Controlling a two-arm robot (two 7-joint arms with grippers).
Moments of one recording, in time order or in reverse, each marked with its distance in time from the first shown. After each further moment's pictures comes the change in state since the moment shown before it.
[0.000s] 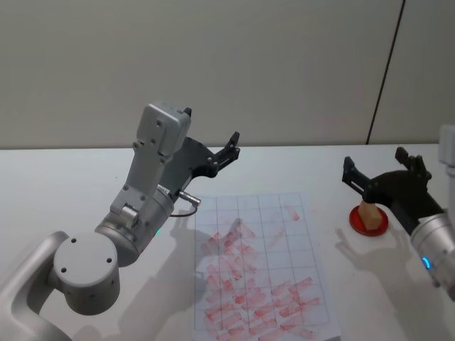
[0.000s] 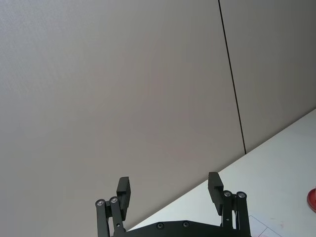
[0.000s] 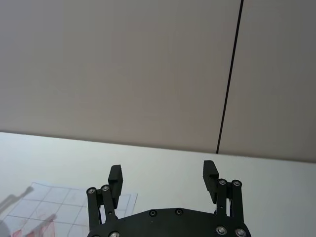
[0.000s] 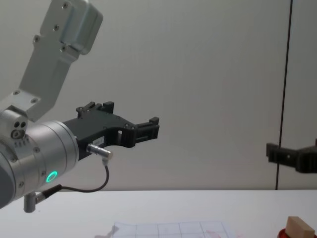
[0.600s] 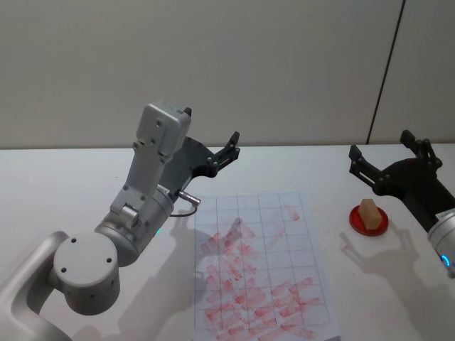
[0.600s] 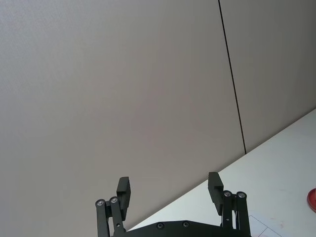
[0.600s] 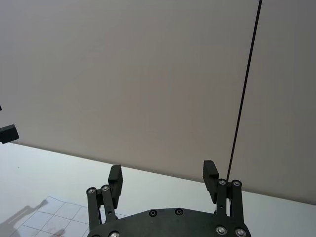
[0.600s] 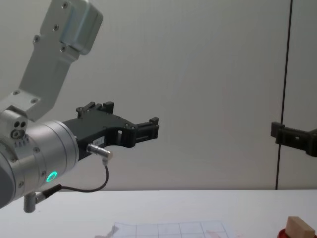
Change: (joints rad) left arm 0.000 0.000 0.000 0.000 0.000 0.000 0.000; right arm -0.008 0.065 0.029 0.013 0.025 -0.157 0.124
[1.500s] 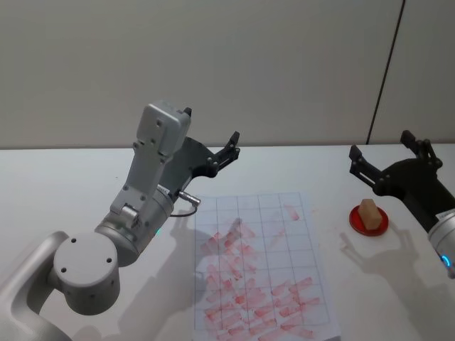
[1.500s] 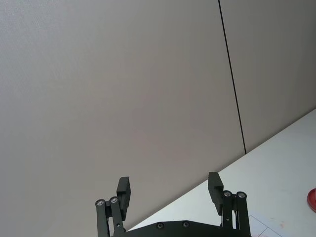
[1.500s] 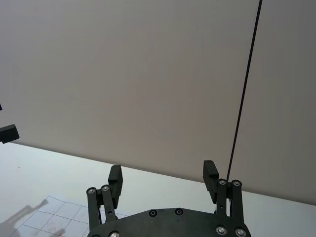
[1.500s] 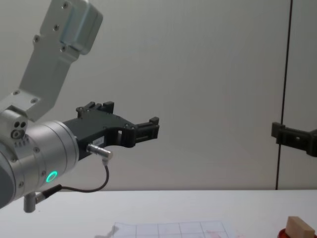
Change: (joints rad) left arm 0.000 0.000 0.000 0.000 0.000 0.000 0.000; right arm -0.001 0.002 0.001 0.000 0.001 -0.002 0.001
